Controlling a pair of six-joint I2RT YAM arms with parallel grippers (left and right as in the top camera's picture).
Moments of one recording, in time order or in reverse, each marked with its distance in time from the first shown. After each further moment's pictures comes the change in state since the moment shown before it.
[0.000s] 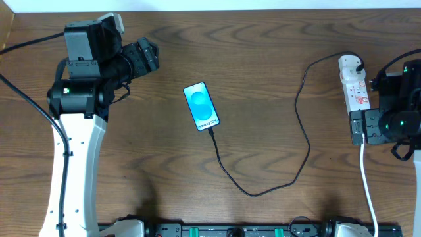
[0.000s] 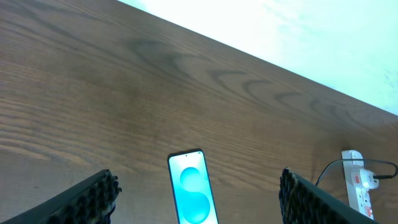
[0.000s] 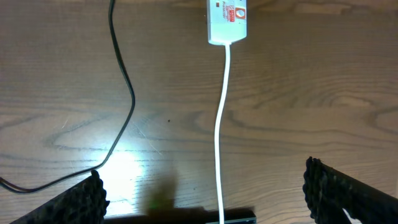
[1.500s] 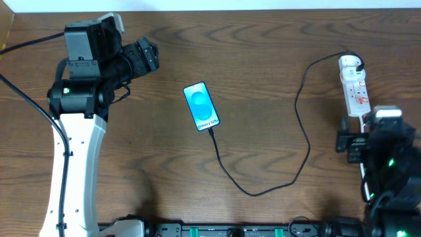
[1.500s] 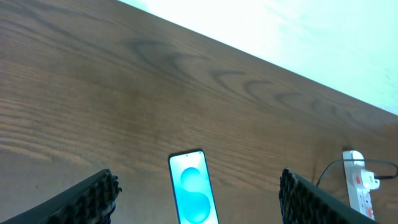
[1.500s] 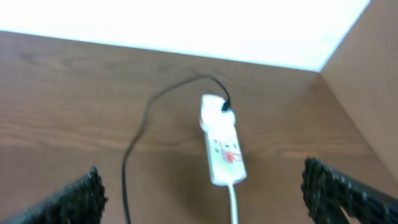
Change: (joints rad) left arm 0.000 0.000 0.000 -0.001 -0.003 0.000; right arm 0.048 -0.742 -0.858 0.956 -0.069 -0.001
